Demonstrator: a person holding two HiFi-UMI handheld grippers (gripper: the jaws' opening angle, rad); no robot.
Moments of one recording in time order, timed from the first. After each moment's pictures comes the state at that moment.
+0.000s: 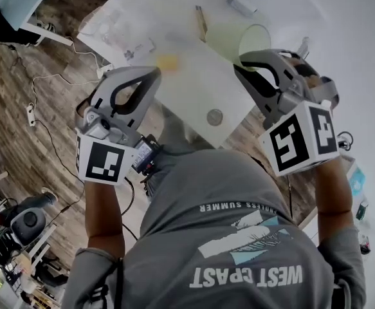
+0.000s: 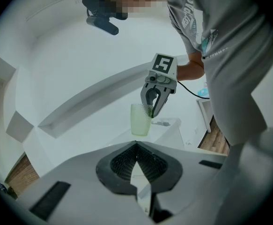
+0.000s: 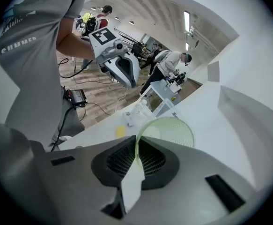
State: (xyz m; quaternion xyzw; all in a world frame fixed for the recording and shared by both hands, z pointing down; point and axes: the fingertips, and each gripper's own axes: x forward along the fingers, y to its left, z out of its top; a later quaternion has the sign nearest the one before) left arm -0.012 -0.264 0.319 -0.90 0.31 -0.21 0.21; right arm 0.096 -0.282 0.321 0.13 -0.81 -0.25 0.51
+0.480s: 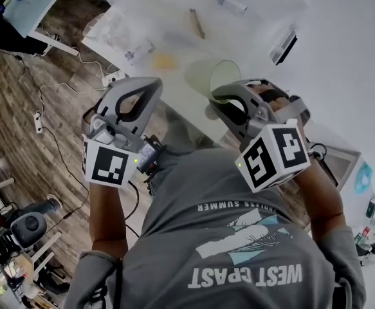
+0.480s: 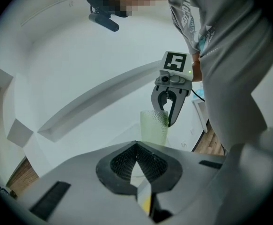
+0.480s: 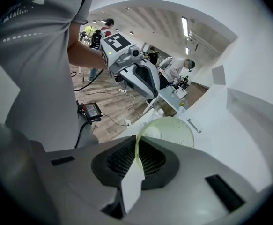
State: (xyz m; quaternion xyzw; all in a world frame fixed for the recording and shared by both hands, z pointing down) left arm 0.009 -0.205 0.315 -0.90 0.30 -0.22 0.22; right arm 0.083 -0.177 0.347 0.10 -0.85 -0.22 0.47
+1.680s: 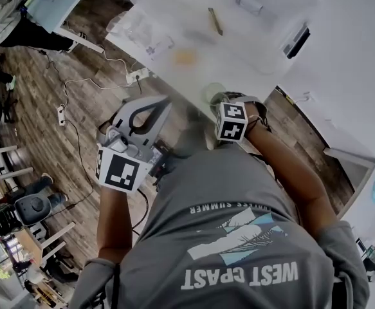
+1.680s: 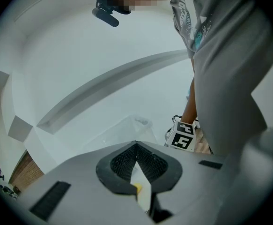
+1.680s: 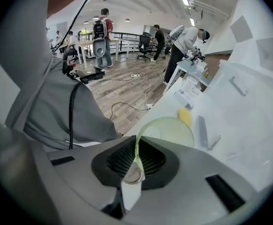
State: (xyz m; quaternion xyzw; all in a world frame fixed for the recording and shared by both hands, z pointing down) left arm 0.006 -0.144 0.326 -0.90 0.30 -0.27 0.19; right arm 0.071 -0.151 0.597 0.03 -0.83 -0.09 0.55
